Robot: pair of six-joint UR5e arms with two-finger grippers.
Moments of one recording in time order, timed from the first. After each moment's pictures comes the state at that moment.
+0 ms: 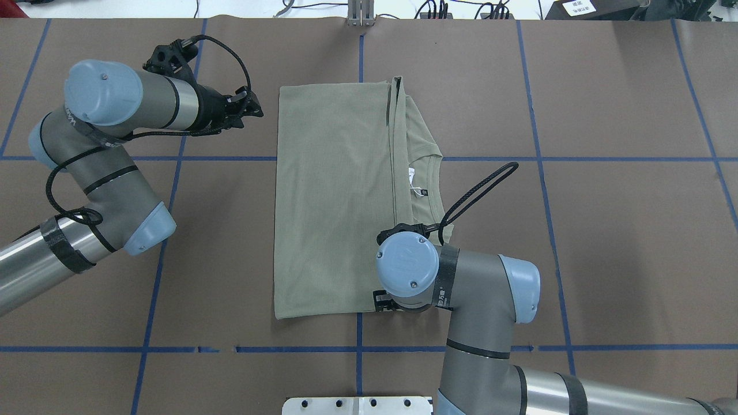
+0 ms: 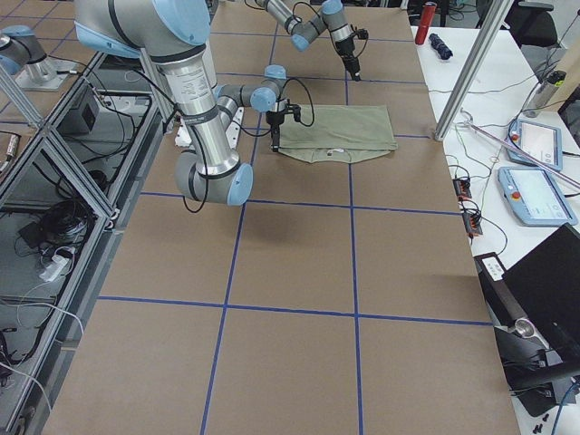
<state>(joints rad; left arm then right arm) -0.78 -2.07 -1.52 -2.32 -1.83 -1.53 0.29 -0.96 1.73 -1.78 1.76 1.16</state>
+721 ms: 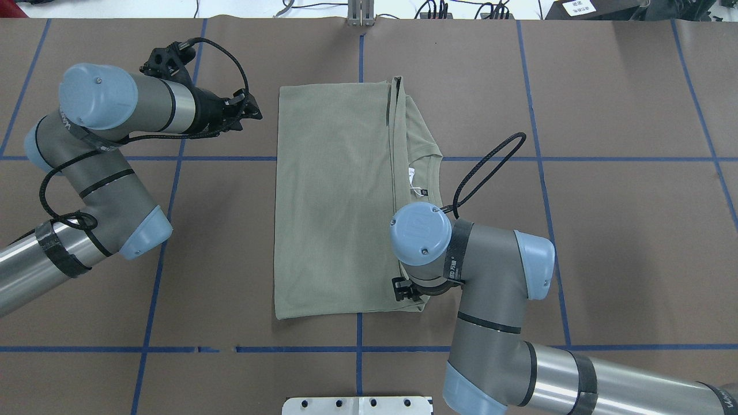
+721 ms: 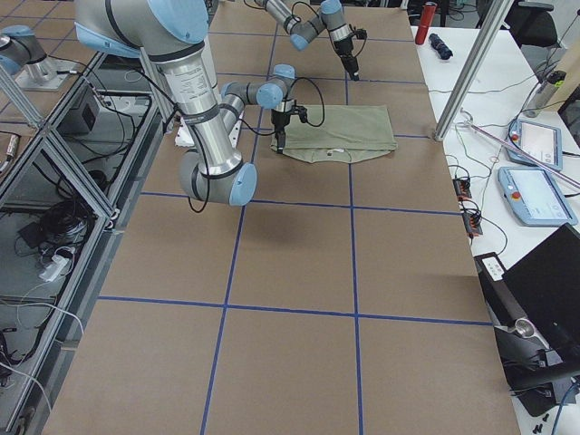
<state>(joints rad) -0.78 -2.05 -1.54 -2.32 -1.83 -1.53 0.36 -0.99 1.76 -1.86 1.83 1.04</state>
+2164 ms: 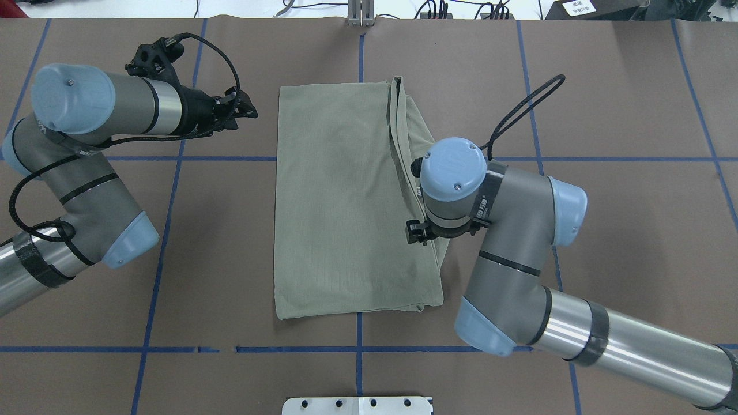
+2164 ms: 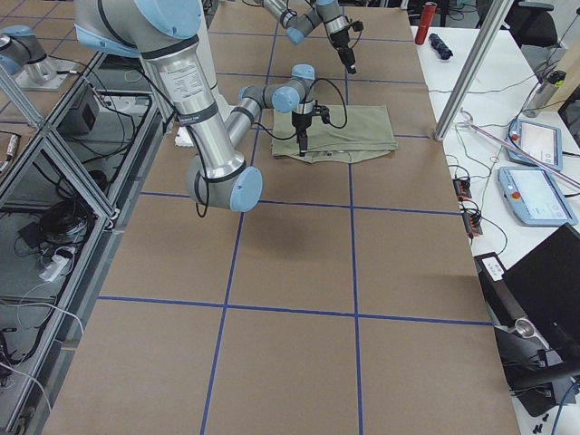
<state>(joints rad) -0.78 -2.00 -1.64 -2.31 -1.83 -1.53 0.52 -0.95 1.69 -1.75 1.83 0.98</state>
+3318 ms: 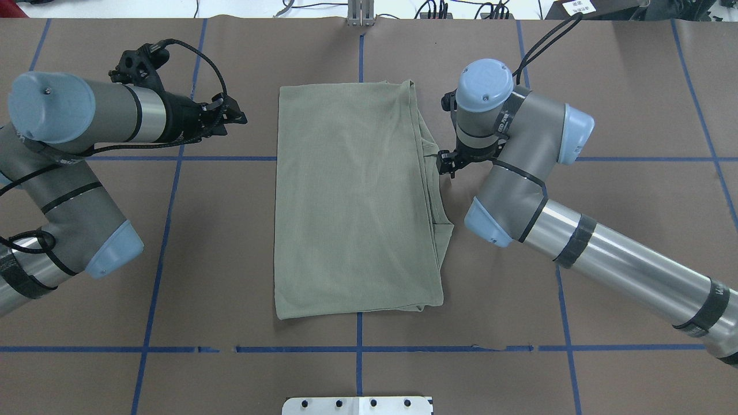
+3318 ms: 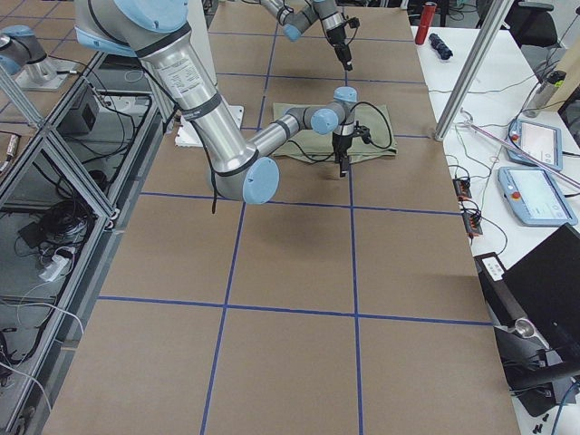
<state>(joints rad) -0.78 -1.96 -1.69 -2.31 -1.83 -1.53 0.74 -0.90 1.39 -1.56 1.94 0.76</state>
